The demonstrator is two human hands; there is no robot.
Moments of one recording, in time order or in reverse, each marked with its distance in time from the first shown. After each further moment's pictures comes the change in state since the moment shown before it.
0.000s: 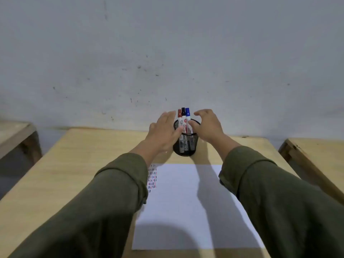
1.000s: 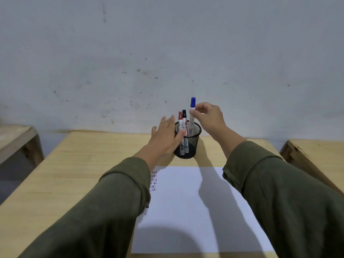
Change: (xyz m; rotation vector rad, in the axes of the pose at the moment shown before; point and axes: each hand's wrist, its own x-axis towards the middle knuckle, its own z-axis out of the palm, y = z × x) left_hand 0.003 0.003 0.006 0.024 -0.066 -0.062; right_hand 0.008 -0.014 -0.023 0.512 0.100 0.016
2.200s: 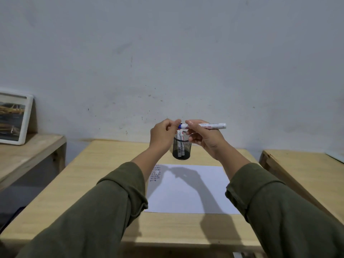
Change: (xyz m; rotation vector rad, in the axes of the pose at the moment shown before) left_hand -0.126 0.069 -0.076 -0.678 0.461 -0.058; right_hand -0.147 -0.076 -0.051 0.644 -0.294 0.037
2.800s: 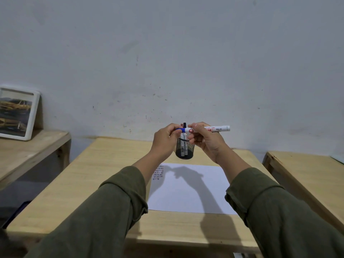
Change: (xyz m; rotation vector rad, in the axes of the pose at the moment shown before) left_hand -0.009 -0.020 -0.005 0.033 -0.069 0.136; right_hand -0.003 0.010 0.009 0.088 -0.025 -0.009
